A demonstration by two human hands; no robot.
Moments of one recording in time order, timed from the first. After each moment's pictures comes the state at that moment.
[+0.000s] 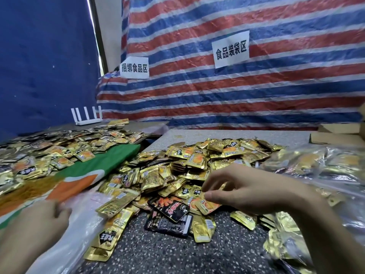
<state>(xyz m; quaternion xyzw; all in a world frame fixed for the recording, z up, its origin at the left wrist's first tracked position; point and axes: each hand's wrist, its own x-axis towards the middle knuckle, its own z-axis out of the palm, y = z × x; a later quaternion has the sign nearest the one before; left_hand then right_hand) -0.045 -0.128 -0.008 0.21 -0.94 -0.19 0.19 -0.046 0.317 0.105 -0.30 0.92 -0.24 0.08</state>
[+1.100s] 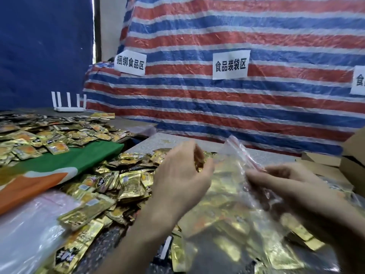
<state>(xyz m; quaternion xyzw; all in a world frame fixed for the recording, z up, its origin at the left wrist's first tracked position) -0.085 0.160 0.099 -0.12 -0.86 -0.40 0.28 -0.047 0.358 0.134 -0.15 0.79 -0.60 0.04</state>
